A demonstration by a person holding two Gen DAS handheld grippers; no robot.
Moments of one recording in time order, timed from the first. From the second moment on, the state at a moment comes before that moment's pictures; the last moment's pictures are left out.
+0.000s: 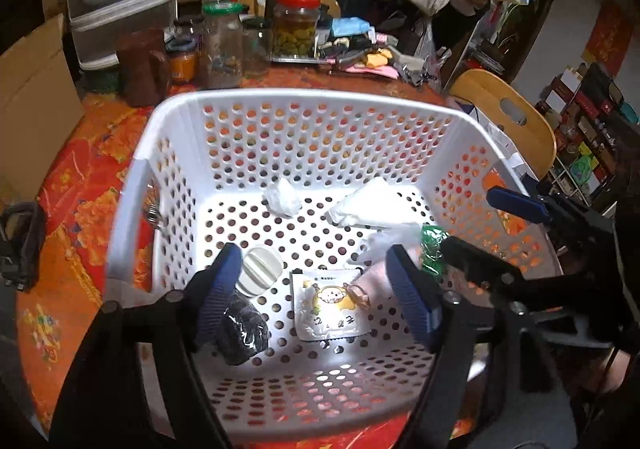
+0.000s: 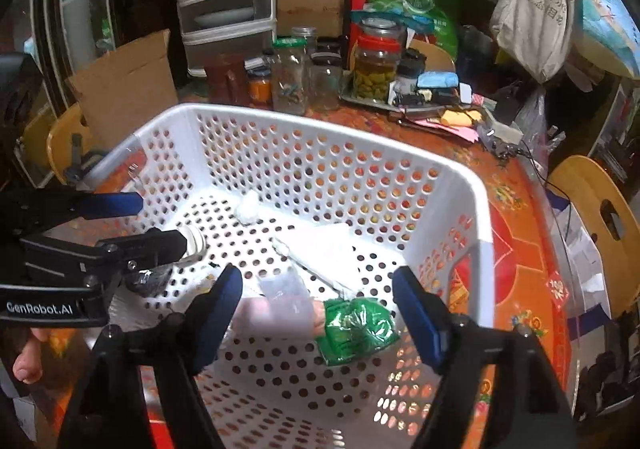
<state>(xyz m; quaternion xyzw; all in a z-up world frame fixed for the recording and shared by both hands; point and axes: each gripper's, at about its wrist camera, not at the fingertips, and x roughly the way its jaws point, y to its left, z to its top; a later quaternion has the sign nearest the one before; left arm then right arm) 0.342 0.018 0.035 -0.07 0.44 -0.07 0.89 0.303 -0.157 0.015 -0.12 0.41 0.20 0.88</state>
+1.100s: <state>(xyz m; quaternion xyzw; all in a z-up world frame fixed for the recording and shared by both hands) 0.094 0.028 0.117 -0.01 0.30 -0.03 0.95 0.090 -0.201 0.087 -0.09 0.29 0.17 0.94</state>
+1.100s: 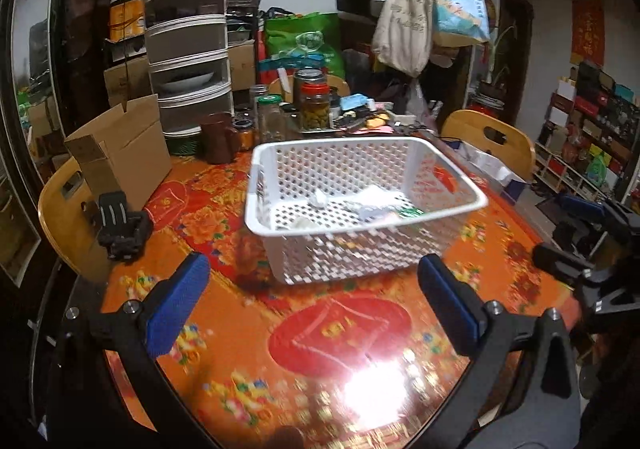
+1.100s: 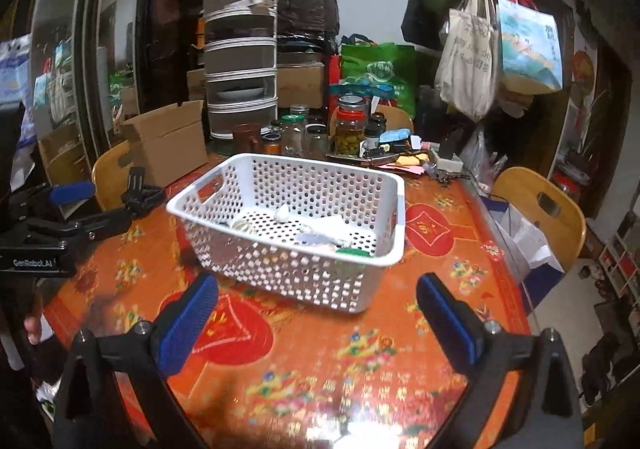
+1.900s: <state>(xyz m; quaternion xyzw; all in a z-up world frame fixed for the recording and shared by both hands) -0.010 0.000 0.113 -0.02 0.26 0.01 0.96 0.017 -0.221 0.072 -0.07 0.27 0.14 0.95</state>
